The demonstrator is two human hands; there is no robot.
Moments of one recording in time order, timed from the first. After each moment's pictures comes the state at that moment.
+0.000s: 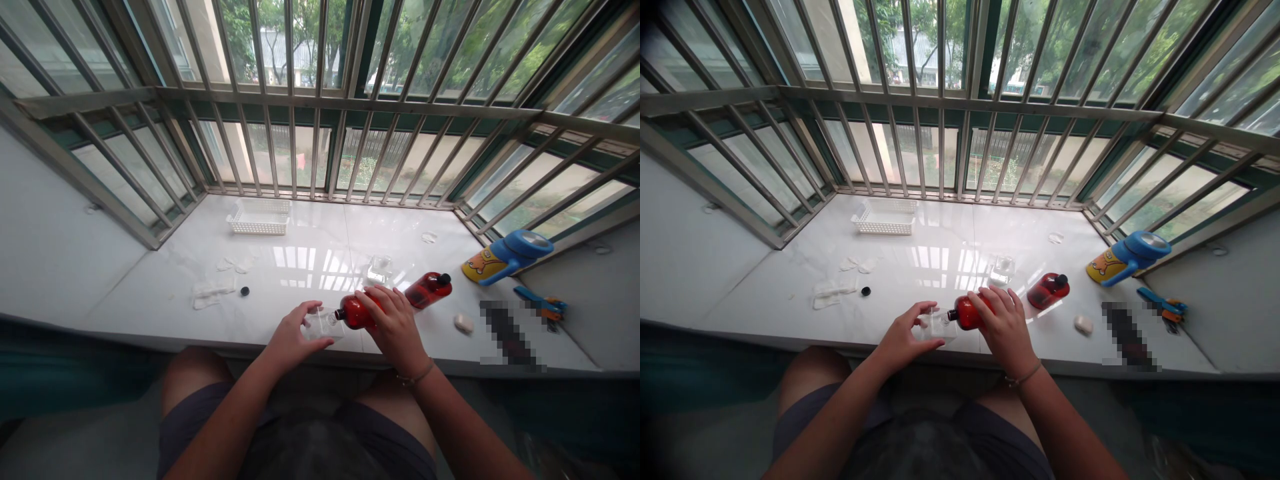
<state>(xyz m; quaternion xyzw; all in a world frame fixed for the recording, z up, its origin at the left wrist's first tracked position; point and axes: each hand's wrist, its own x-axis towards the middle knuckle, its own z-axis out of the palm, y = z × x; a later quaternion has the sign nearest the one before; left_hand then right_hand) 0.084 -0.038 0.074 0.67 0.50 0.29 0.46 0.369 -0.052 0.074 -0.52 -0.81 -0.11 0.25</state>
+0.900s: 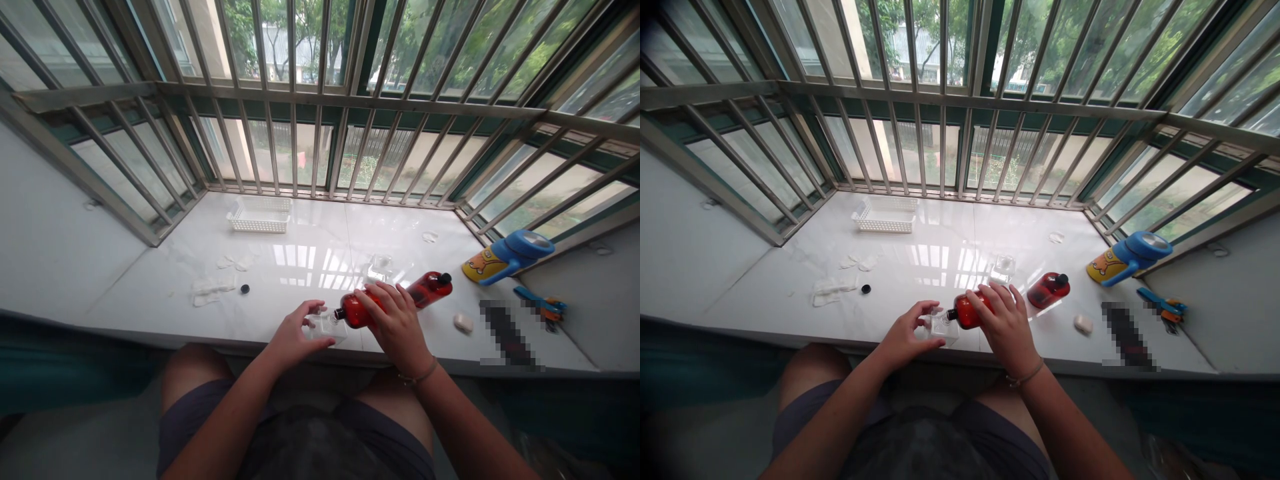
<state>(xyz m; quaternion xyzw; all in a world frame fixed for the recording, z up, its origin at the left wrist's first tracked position) 0.087 -0.038 0.070 0.64 0.46 0.32 0.53 0.367 -0.054 0.090 -0.51 -0.82 -0.13 0.24</state>
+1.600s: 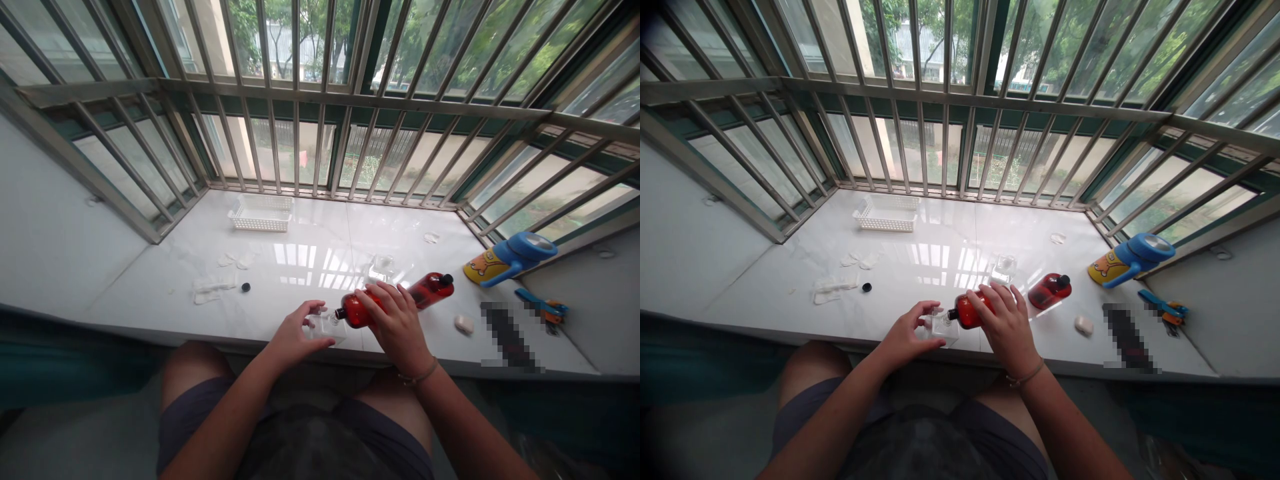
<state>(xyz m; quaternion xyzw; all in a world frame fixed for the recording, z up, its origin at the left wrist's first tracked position) 0.085 -0.038 0.069 0.64 0.46 0.31 0.53 0.366 -0.053 0.088 -0.51 -0.82 -0.14 0.23</state>
